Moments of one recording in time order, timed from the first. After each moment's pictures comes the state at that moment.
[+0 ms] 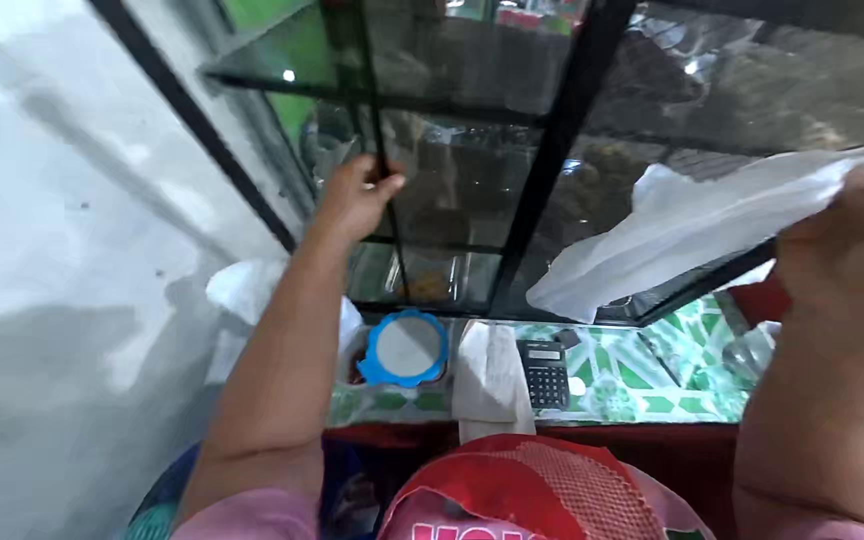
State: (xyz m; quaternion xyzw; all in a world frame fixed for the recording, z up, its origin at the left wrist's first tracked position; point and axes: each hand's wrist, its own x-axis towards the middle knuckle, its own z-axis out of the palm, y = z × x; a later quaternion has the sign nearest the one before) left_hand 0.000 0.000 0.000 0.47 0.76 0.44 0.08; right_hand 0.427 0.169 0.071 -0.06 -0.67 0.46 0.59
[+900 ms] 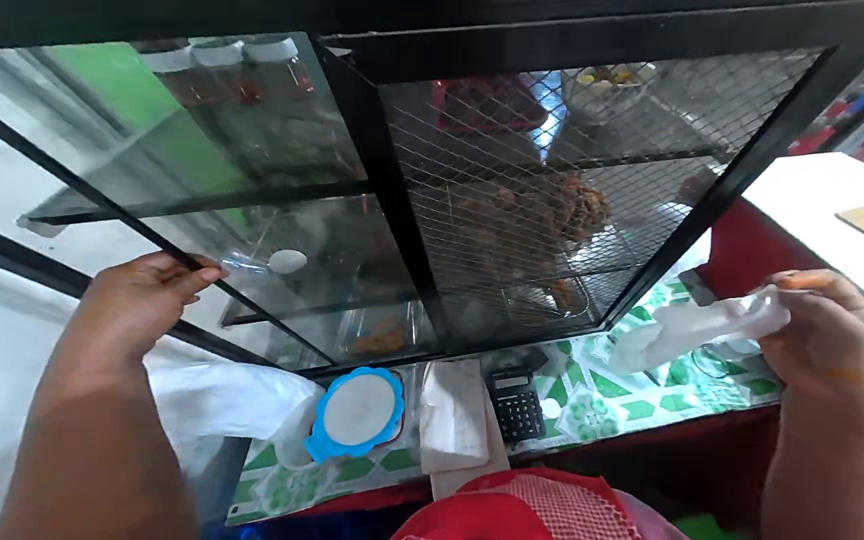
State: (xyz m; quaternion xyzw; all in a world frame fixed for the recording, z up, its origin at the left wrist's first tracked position) left_hand -0.070 -0.040 0.003 0.40 0.84 0.37 0.06; right_hand 0.587 0.194 -0.010 -0.28 -0.58 0.49 0.59
